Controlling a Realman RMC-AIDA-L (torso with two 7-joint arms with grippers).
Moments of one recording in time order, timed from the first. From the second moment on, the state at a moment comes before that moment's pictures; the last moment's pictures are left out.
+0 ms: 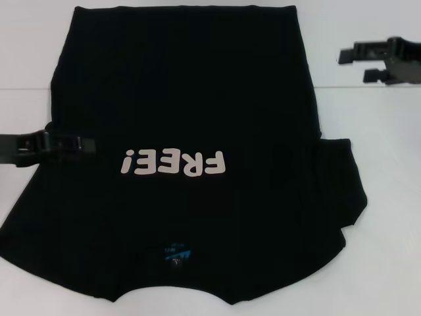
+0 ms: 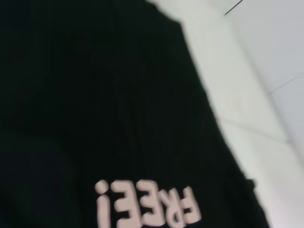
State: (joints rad) left arm -0.61 -1.95 0.46 0.80 2.32 1.57 -2.33; right arm 0.82 1.86 -0.66 -0.70 -2.21 -1.34 2.55
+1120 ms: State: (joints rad) left arm -0.58 -1.97 0.38 0.79 2.24 1.59 -2.25; right arm 0.77 1.83 -0.56 -0.63 -2.56 -1.58 2.64
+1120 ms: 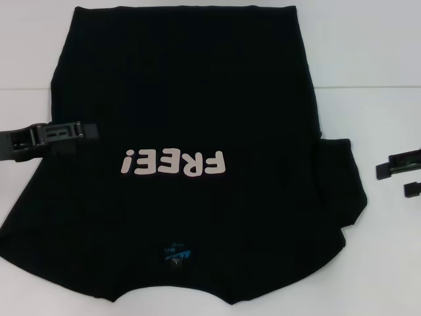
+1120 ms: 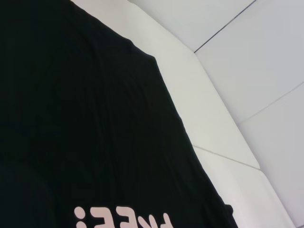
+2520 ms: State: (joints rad) left arm -0.58 -1.98 0.38 0.77 2.23 1.51 -2.24; right arm 0.78 1.89 -0.62 -0.48 -2.56 -1.40 2.64
